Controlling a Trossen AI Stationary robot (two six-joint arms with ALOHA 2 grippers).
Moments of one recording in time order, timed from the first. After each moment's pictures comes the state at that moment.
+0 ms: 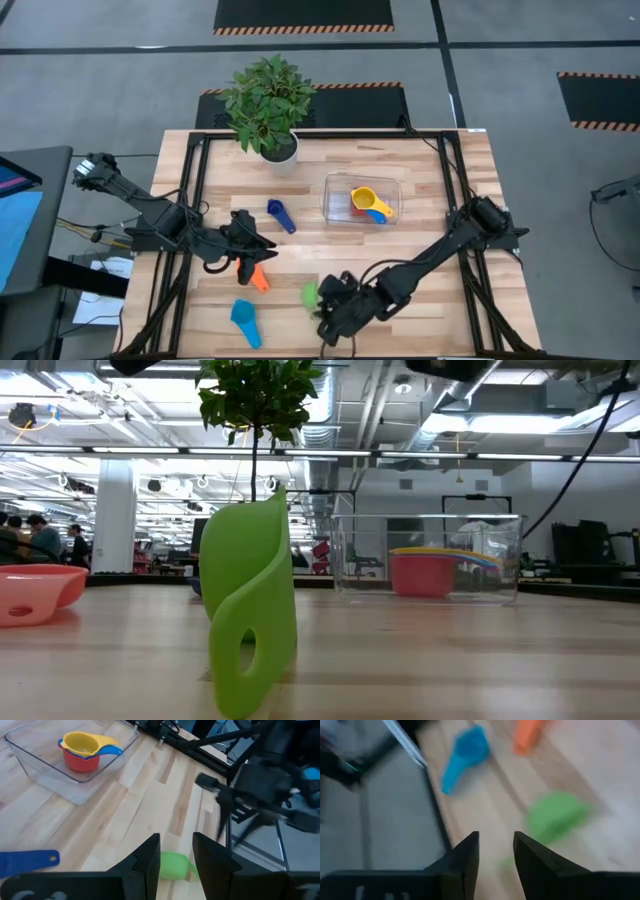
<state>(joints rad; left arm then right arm) -0.53 1.12 0.99 -0.47 -0.45 -0.80 0.58 1.99 1.61 -0.42 0.34 1.05</state>
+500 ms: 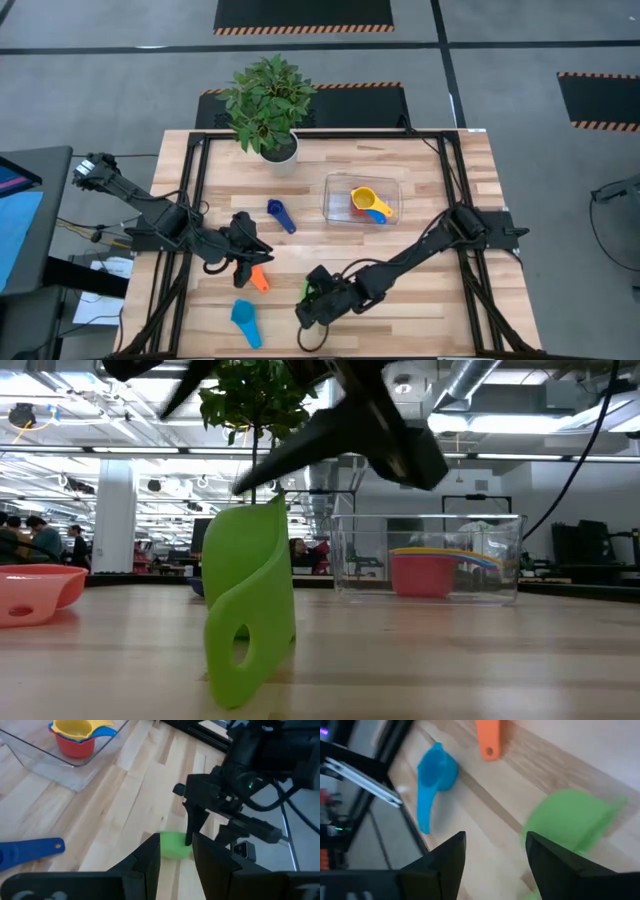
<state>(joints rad) -0.53 1.11 0.99 -0.54 -0.37 -0.76 0.51 2.13 1.61 -0.27 0.32 1.33</state>
